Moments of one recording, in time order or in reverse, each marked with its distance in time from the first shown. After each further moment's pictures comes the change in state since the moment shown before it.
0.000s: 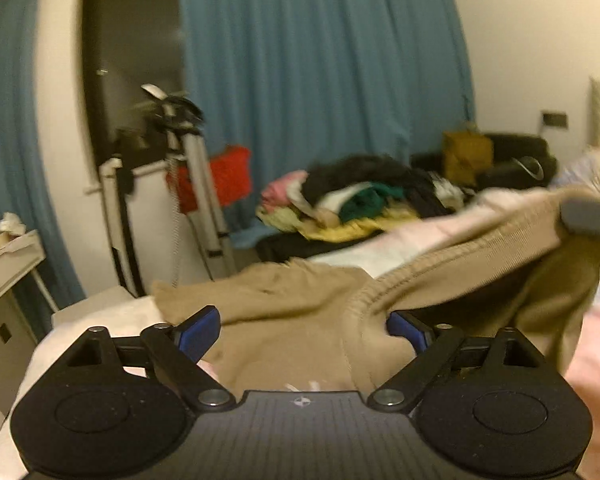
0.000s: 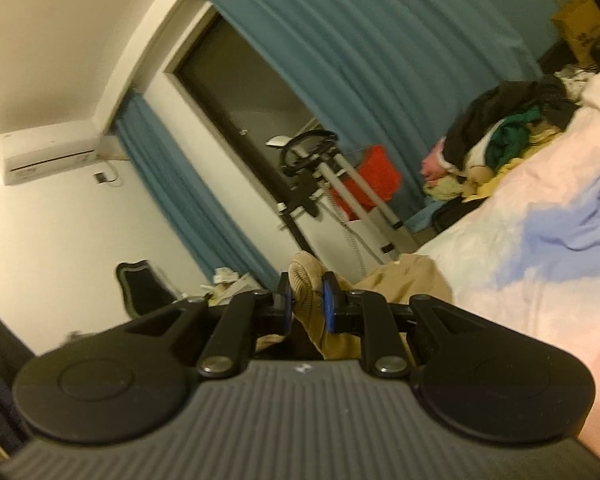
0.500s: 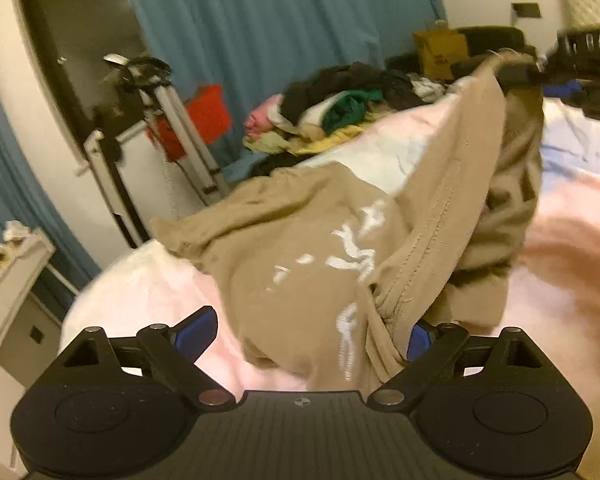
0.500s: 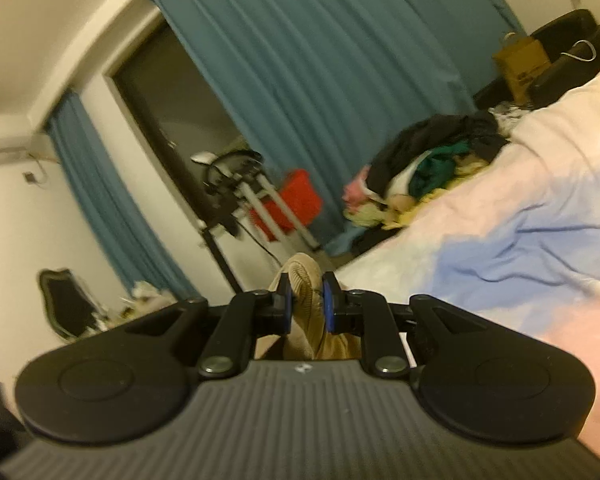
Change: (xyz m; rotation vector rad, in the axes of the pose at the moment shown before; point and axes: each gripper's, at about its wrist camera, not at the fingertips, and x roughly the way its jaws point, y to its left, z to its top) left arm -0.036 -0.034 -0.024 0.199 0.235 0.034; right arm 0.000 -0.016 0.003 -0.065 -0.038 -0.247
